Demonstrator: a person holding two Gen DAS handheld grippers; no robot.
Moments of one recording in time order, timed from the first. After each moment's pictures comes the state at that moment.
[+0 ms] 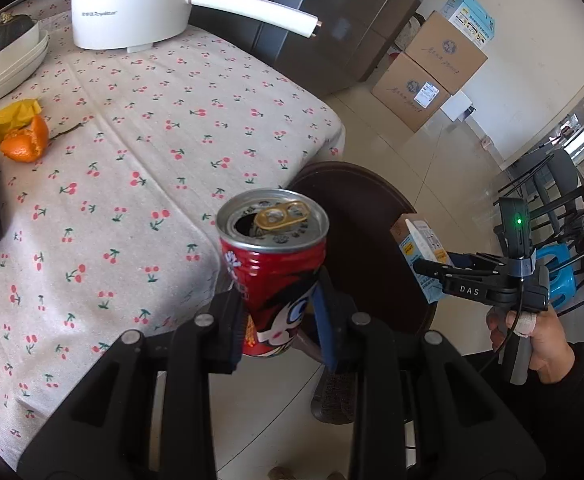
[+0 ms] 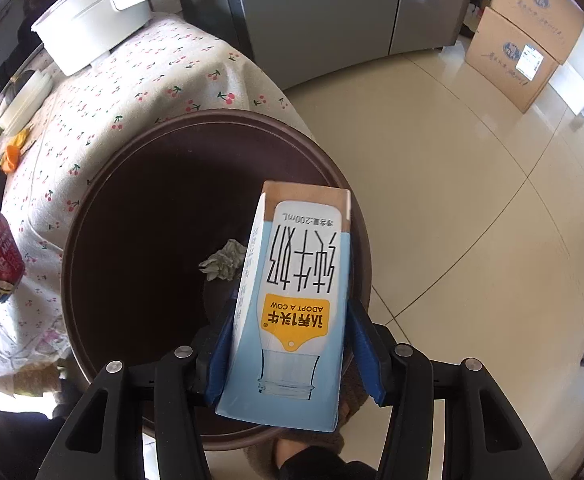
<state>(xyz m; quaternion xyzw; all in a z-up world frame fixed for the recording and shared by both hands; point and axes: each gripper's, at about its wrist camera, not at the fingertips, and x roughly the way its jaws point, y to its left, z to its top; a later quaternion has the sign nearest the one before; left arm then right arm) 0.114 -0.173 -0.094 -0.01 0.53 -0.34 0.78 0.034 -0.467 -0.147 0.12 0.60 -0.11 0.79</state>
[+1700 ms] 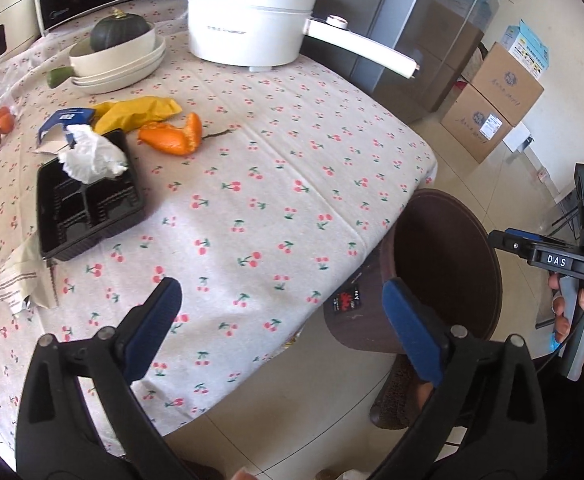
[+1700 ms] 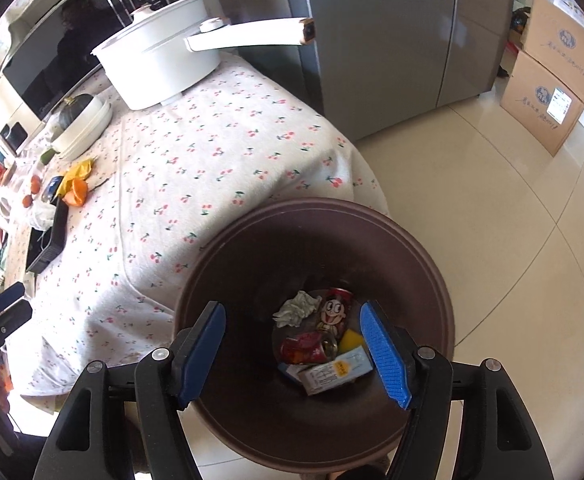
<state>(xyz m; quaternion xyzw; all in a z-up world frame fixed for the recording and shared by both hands) 0.122 -0.063 -0.078 0.00 0.50 -0.20 0.84 0.091 -0.389 -0.084 0.11 0.55 -0.04 0.83</state>
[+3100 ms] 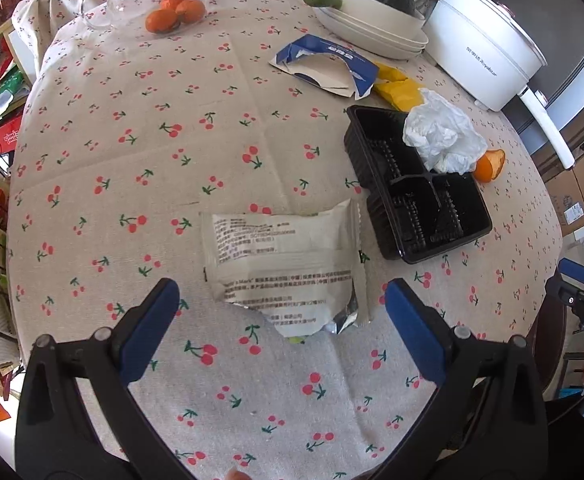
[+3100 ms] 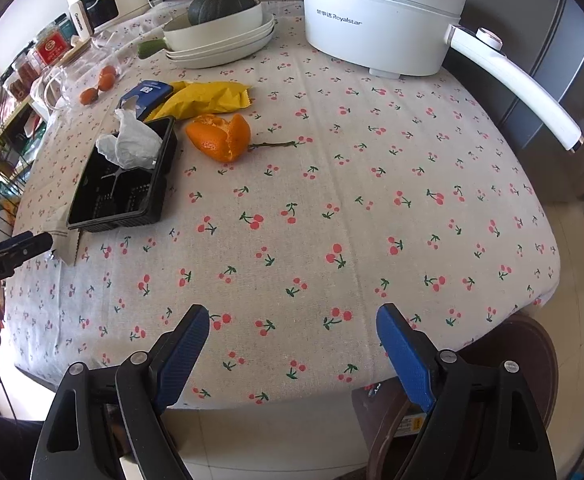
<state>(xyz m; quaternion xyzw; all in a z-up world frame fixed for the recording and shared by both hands) 0.185 0.147 -0.139 -0.08 0.56 -0.03 0.83 0.202 -0.176 -0.106 -0.03 0.58 0.09 0.81</state>
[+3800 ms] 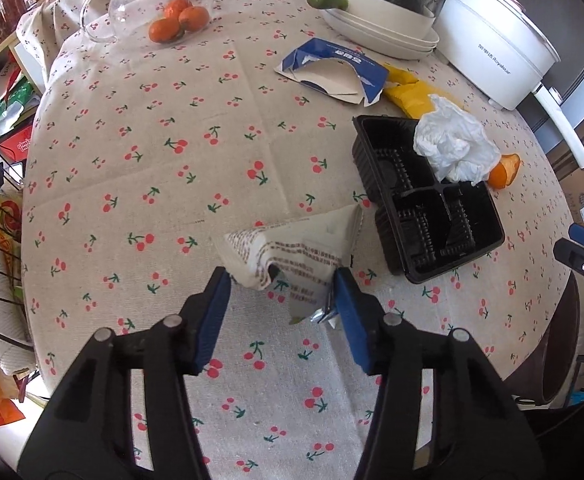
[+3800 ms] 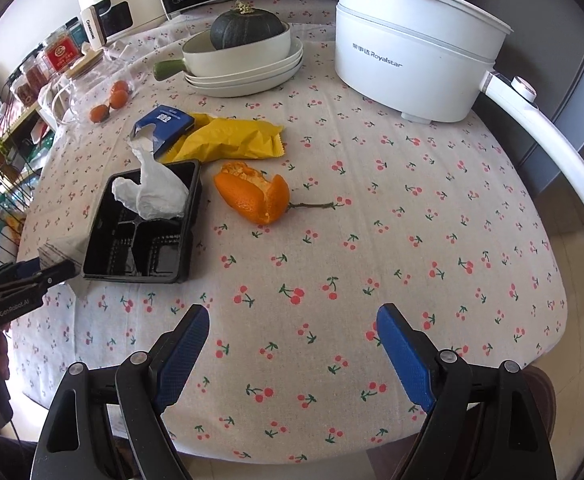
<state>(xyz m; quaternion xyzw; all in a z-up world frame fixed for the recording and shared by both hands) 0.189 0.146 -0.128 -0.06 0.56 -0.01 0.83 0.241 -0.133 -0.090 -0.04 0.55 0.11 0.83</state>
